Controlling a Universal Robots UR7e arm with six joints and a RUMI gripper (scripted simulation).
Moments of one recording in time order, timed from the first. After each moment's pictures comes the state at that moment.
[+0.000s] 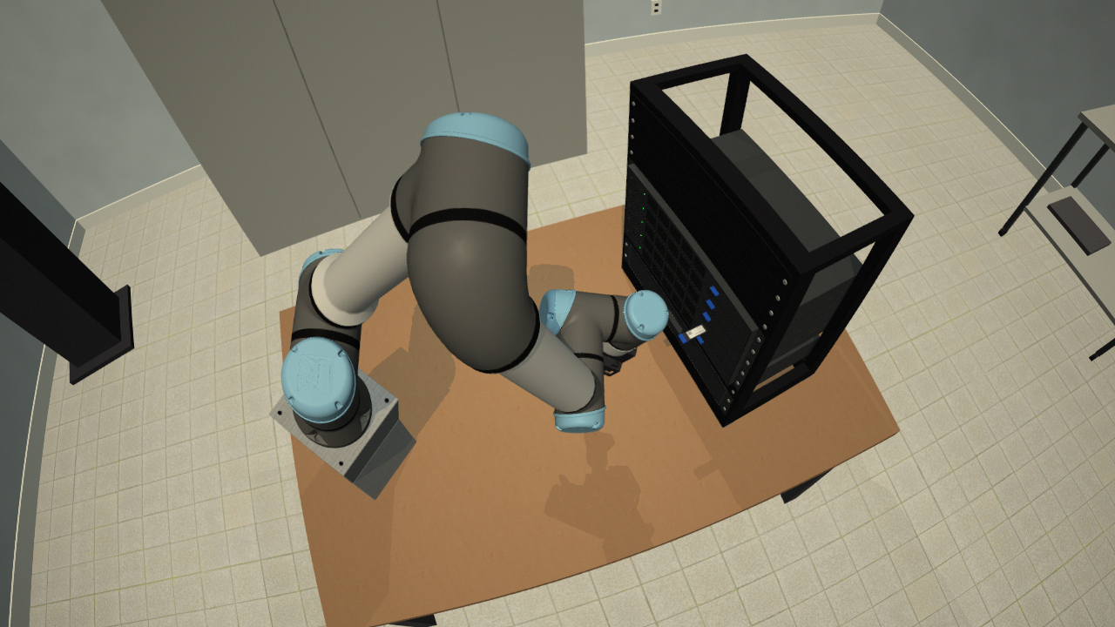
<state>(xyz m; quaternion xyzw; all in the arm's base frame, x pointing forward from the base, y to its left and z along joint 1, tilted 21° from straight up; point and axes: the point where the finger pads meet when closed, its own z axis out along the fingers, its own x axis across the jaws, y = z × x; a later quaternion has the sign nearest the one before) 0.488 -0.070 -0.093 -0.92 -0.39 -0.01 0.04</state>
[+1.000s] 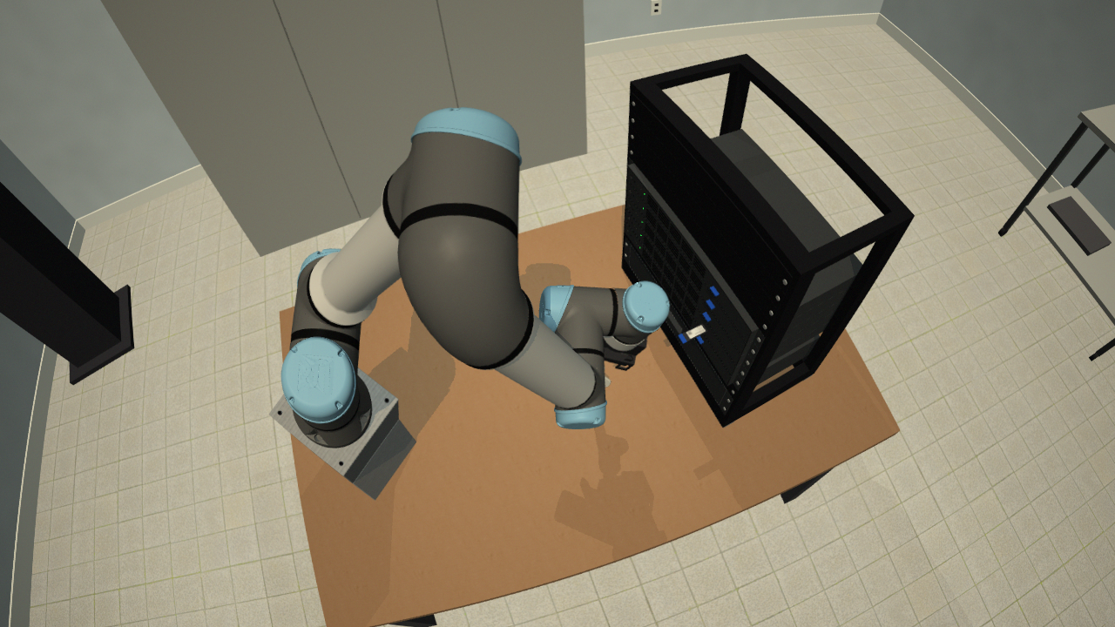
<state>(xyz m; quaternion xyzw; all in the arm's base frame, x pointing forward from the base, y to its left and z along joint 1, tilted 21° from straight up) 0.513 -0.085 -0.076 -0.90 -0.44 -0.04 -0.01</state>
